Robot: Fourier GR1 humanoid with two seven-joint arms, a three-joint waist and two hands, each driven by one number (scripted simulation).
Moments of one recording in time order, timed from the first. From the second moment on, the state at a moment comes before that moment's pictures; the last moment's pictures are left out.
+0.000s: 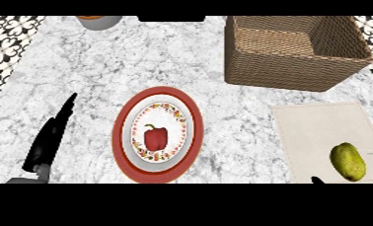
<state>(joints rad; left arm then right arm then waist) 0.00 0.41 -0.13 -1.40 -0.11 0.17 0.24 0.57 0.00 0.16 -2.10 1.30 -0.80 1.05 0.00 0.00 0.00</state>
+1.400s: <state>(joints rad) -0.02 0.32 -0.01 -1.37 -0.21 0.07 0.22 0.32 -0.02 -0.04 -1.67 1.02 -0.87 0.89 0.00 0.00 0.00</state>
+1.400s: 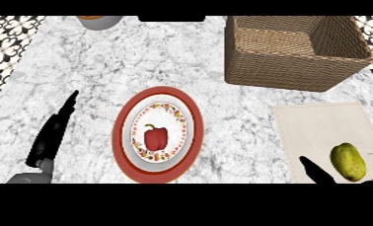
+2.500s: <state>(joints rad) 0.00 0.27 0.05 -1.41 -0.28 0.02 0.22 0.20 -0.09 -0.14 -1.46 0.67 -0.87 0.61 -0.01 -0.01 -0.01</state>
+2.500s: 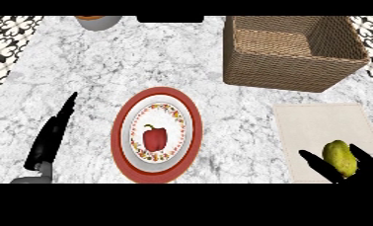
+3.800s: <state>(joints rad) -0.05 0.25 0.05 -1.39 -0.30 0.00 0.24 0.02 -0.49 0.00 -1.21 0.80 -0.43 0.29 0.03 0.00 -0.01</state>
